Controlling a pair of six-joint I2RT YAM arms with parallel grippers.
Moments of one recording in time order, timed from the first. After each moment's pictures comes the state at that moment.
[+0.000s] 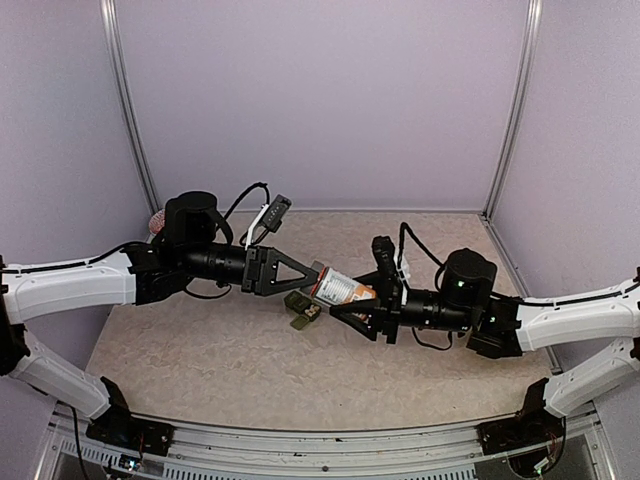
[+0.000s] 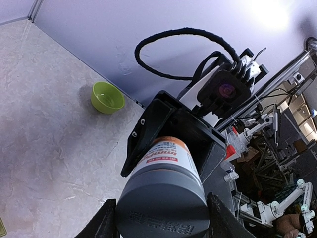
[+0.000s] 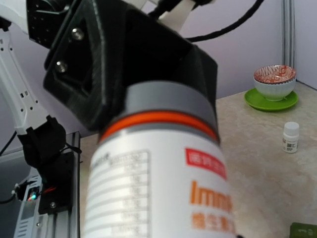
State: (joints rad) left arm -0.82 1.34 0.95 0.18 0.77 -0.54; right arm 1.03 1.26 0.63 0.61 -0.30 0.16
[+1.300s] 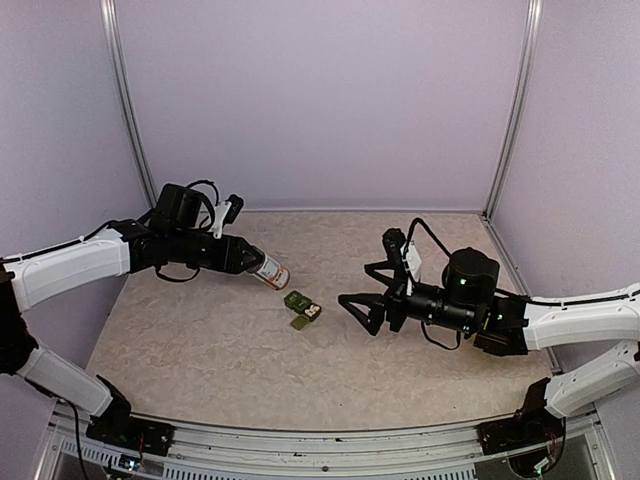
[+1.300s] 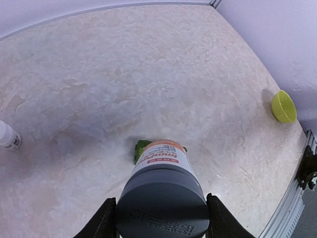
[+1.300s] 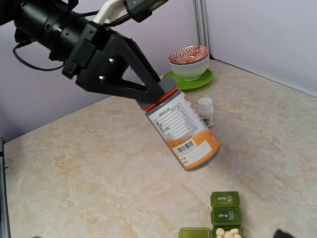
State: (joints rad) left arm -0.54 1.38 1.03 -0.30 0.30 -0.23; right arm 1.00 1.22 0.61 0.51 -0.06 0.14
